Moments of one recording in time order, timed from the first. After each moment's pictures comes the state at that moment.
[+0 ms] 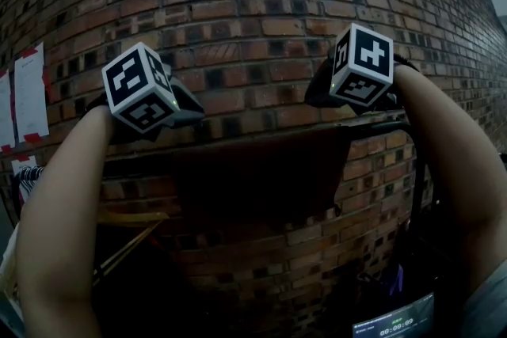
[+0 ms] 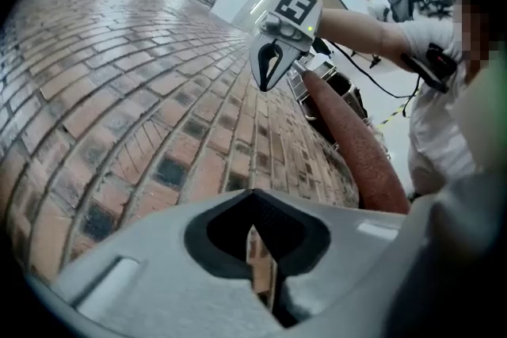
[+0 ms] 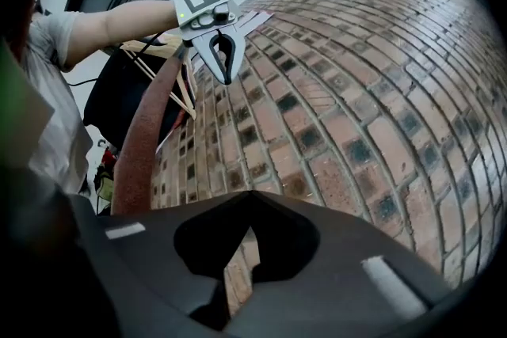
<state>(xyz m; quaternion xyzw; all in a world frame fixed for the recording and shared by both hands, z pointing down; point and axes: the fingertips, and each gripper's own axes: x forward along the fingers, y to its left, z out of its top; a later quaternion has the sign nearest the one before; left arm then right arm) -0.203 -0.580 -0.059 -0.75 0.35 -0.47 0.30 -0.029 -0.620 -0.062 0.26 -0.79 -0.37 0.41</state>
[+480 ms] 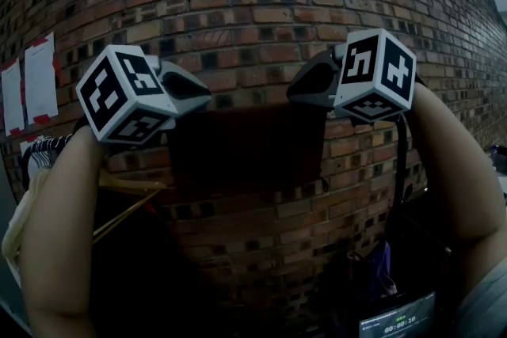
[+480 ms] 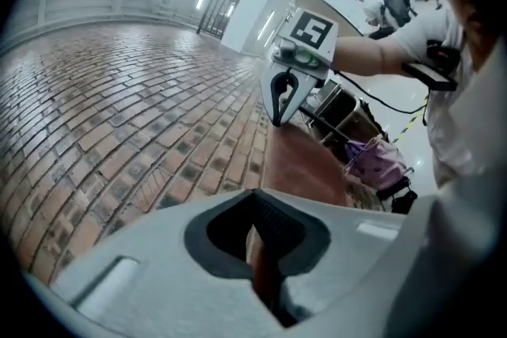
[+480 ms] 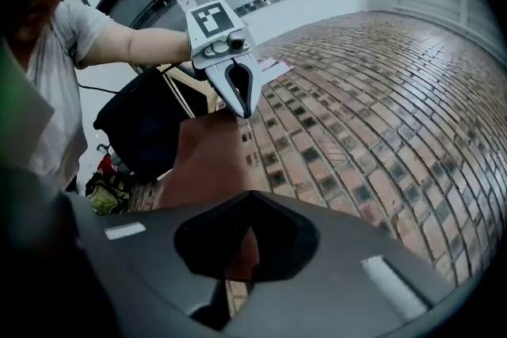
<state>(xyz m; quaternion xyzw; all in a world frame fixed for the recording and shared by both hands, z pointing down) -0.140 -0.474 -0.047 -0.75 0.39 -0.37 0.38 -0.037 -0.497 -0.034 0.22 -0.81 -0.46 0.29</state>
